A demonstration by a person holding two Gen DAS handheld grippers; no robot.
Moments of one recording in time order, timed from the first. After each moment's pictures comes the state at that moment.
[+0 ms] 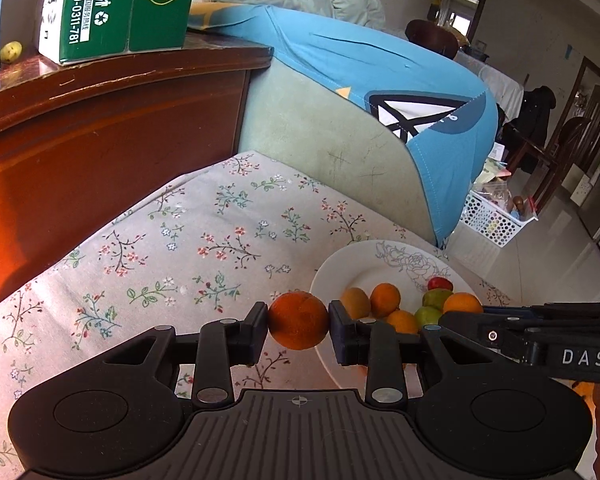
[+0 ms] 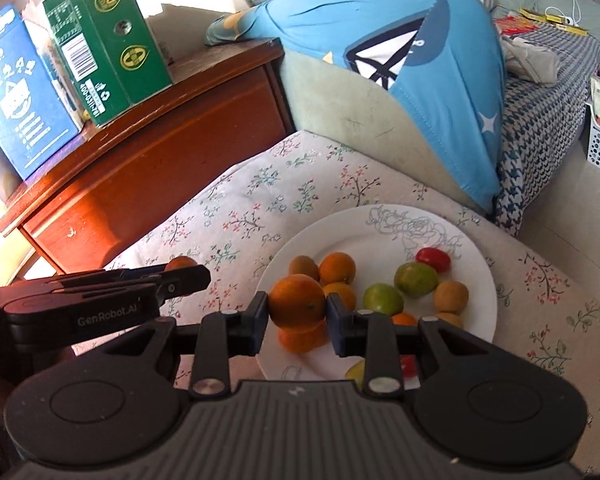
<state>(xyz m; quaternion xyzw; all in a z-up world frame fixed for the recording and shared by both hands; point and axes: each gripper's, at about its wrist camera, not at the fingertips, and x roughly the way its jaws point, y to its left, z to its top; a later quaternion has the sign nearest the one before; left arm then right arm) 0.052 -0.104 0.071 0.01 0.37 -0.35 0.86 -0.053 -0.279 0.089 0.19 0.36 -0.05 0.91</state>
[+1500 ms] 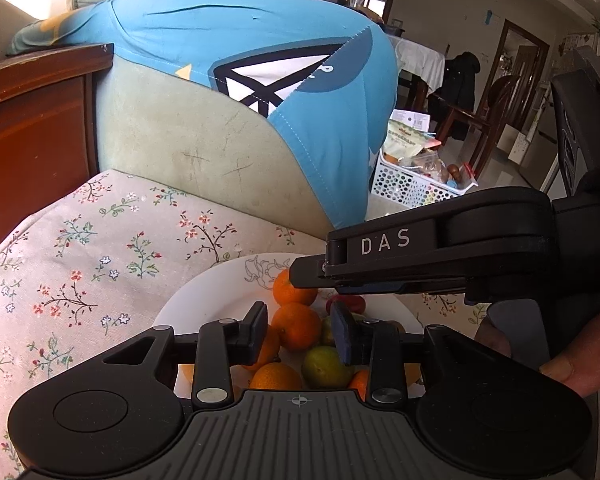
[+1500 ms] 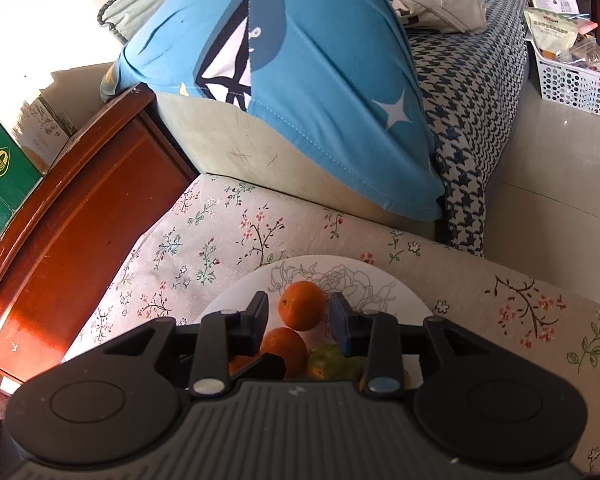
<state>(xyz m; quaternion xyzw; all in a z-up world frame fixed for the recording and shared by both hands) 0.041 -0.209 0.043 0.06 0.33 -0.46 0.82 -0.004 -0.362 0.047 0.30 0.34 -0.13 0.88</state>
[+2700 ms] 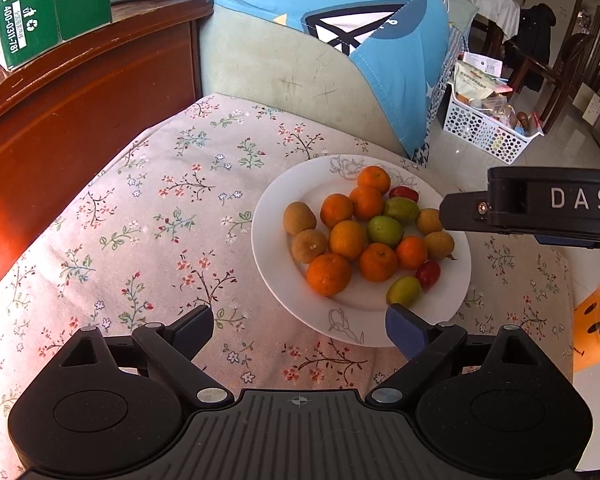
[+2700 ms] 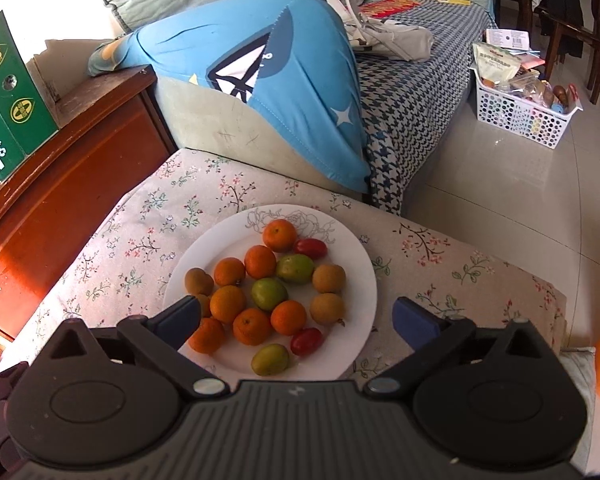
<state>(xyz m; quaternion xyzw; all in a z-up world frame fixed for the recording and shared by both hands) -0.008 -0.144 0.071 0.12 0.43 -0.33 0.83 -0.082 -0.304 0.101 0.22 0.38 -0.22 0.87</state>
